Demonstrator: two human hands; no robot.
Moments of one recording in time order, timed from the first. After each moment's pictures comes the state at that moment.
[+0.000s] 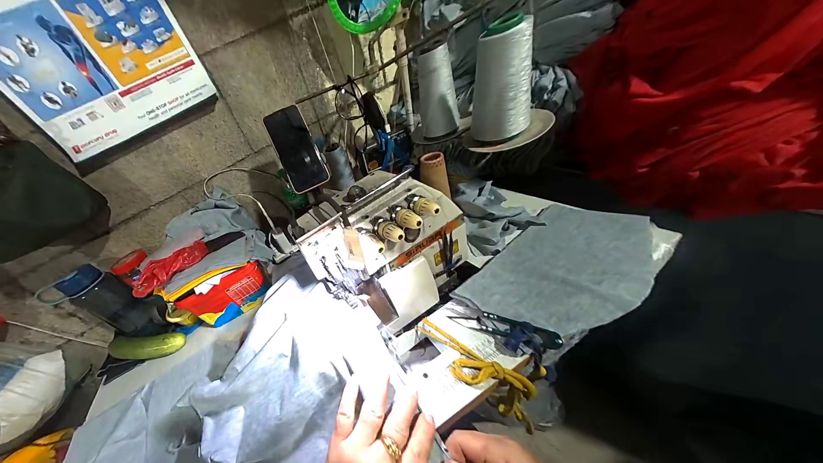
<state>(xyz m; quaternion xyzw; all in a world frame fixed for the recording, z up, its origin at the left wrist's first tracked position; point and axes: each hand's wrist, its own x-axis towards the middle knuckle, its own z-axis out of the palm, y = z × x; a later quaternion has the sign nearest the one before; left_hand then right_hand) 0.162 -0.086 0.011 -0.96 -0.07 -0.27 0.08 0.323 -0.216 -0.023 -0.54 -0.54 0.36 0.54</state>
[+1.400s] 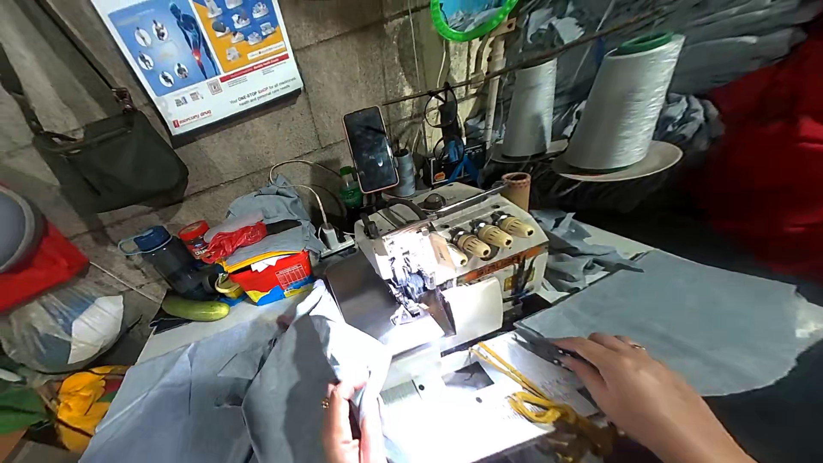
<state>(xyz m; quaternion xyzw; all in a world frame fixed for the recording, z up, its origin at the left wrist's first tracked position) 0.147 -0.072 -0.009 -0.68 -0.29 -0.59 -0.32 0.456 -0.175 -0.041 -0.76 -0.53 -0.12 0.34</state>
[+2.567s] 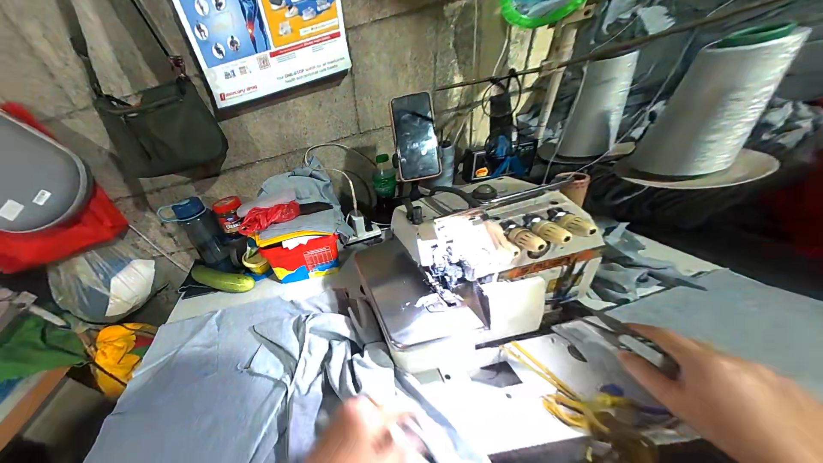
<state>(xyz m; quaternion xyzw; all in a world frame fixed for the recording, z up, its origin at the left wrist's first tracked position) 0.081 -0.068 0.026 -0.90 -0.24 -0.23 -0.29 0.463 -0.184 -0.002 -0.83 -0.49 -0.03 0.26</state>
